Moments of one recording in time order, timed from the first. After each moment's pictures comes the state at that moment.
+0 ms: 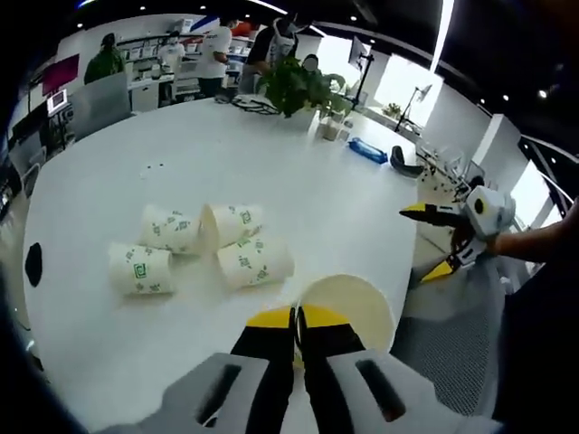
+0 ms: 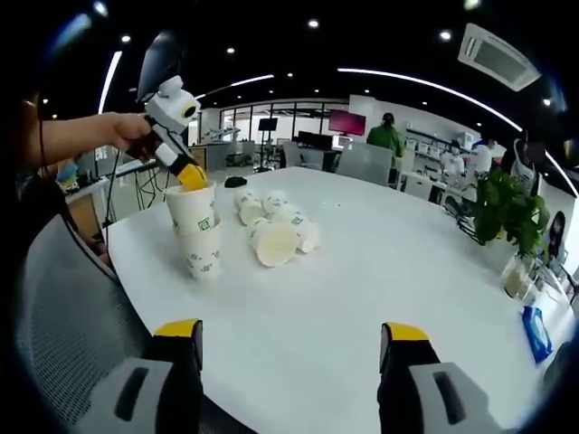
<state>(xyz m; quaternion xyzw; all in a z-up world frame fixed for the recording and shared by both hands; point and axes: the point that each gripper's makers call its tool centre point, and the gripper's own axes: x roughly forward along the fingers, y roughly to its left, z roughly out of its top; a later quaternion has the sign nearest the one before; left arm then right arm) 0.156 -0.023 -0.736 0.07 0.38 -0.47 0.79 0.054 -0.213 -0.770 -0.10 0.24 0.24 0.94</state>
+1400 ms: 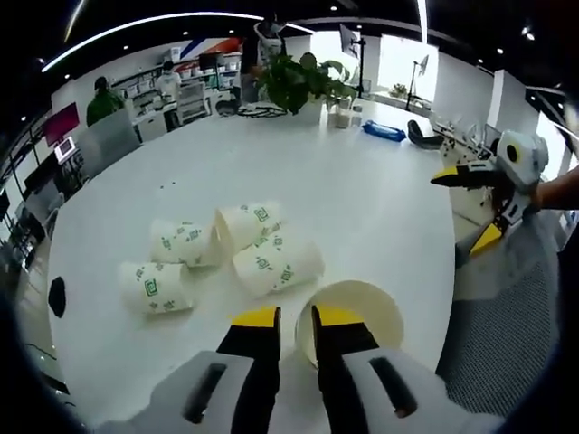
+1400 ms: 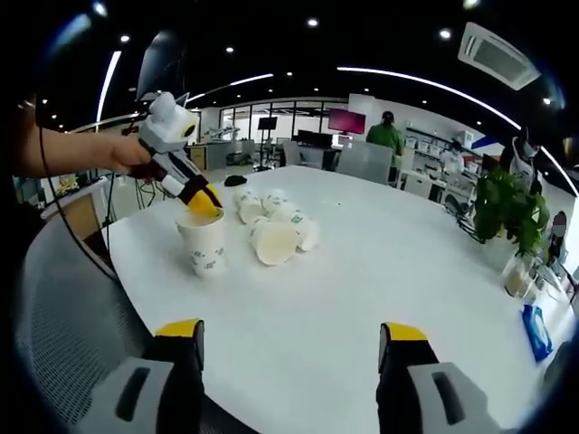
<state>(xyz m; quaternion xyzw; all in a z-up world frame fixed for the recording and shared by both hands) 0.173 -0.027 -0.765 0.15 0.32 -0.44 0.83 0.053 -0.215 -0.771 -0.10 0.24 0.24 0.94</state>
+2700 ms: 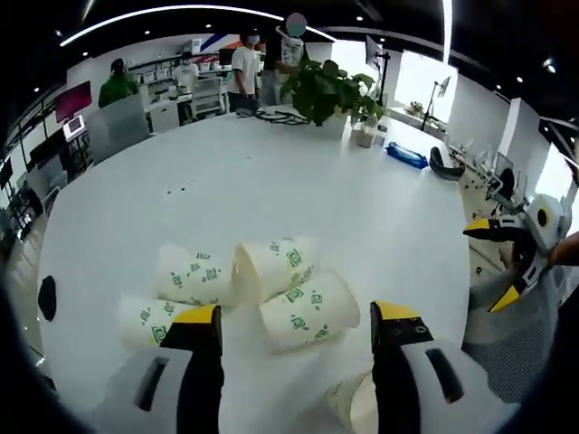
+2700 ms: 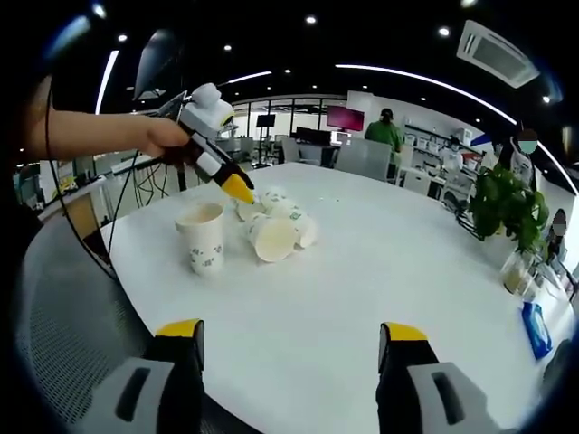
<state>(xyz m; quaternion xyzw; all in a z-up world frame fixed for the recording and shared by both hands) 0.237 -0.055 -0.756 0.10 0.34 -0.42 0.84 0.053 -0.215 -0.773 -0.10 0.25 0.23 0.93</state>
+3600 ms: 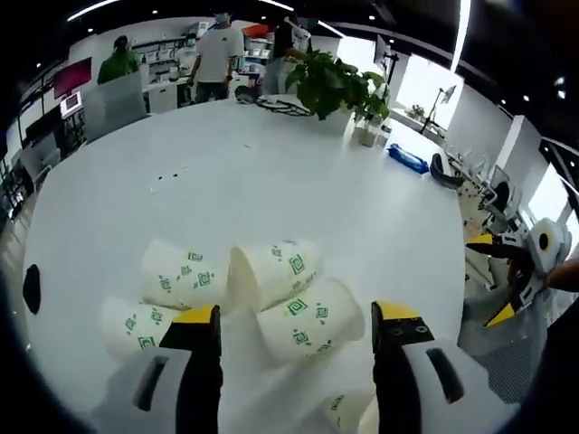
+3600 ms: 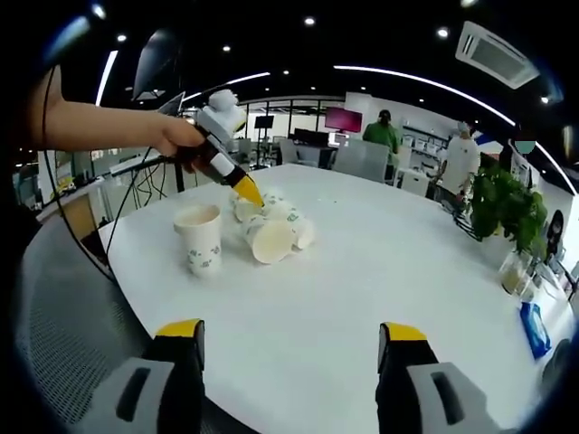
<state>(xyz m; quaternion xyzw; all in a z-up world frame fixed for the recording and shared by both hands) 0.249 -0.067 -0.771 0.07 0.38 -0.43 0.82 0.054 -0.218 -0.772 -0.10 0.25 0.23 0.94</state>
